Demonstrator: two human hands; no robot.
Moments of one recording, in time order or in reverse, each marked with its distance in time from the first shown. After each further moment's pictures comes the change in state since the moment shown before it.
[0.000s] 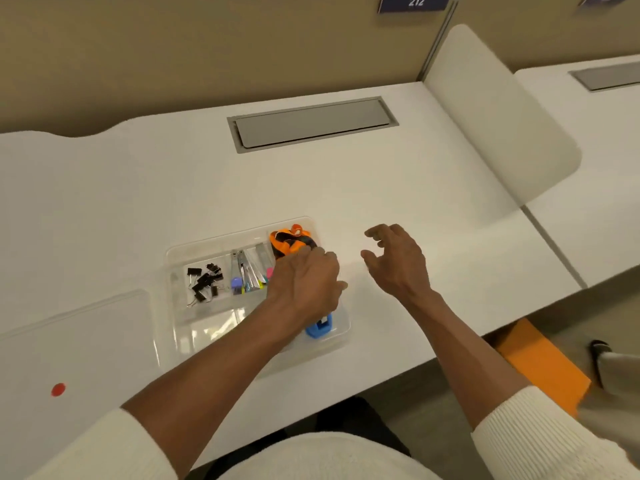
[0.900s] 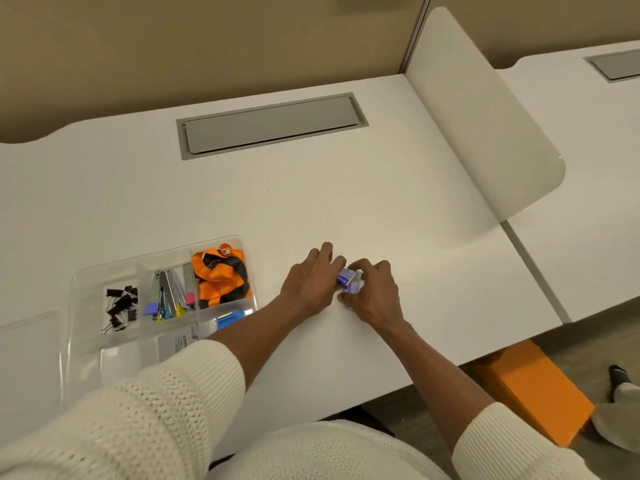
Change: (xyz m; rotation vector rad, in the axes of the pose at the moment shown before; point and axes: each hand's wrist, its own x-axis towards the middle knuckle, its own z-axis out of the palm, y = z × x) left_hand 0.148 0.100 0.107 -0.171 -0.085 0.030; right_hand 0.035 0.138 0.009 0.190 -0.286 0.233
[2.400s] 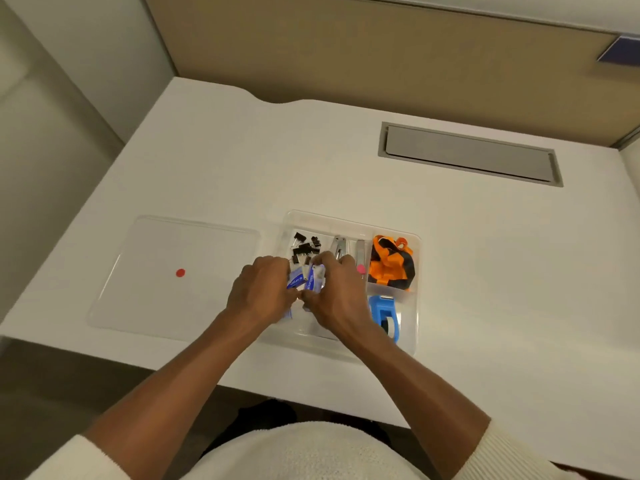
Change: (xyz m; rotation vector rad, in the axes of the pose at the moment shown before) left_hand -0.298 -0.175 -0.106 -0.174 0.152 -0.884; right_hand -0.146 -0.273 0.158 -0.103 -0.285 -0.558
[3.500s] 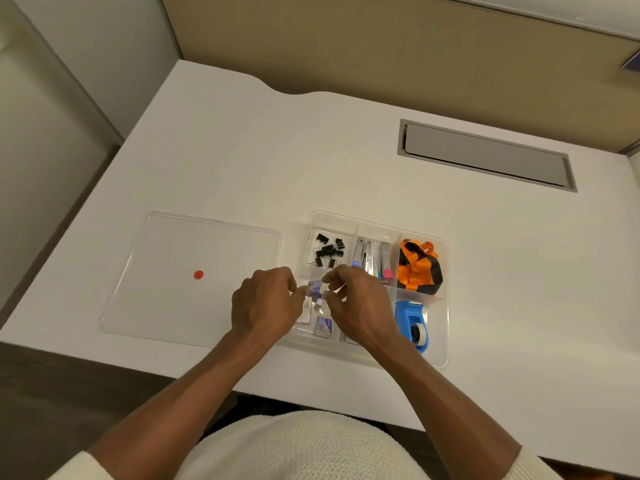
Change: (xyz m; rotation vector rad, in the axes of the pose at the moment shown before) left_hand -0.003 -0.052 0.005 -0.103 0.111 -0.059; right_hand 0.008 -0.018 0.021 -0.080 -0.019 -0.017
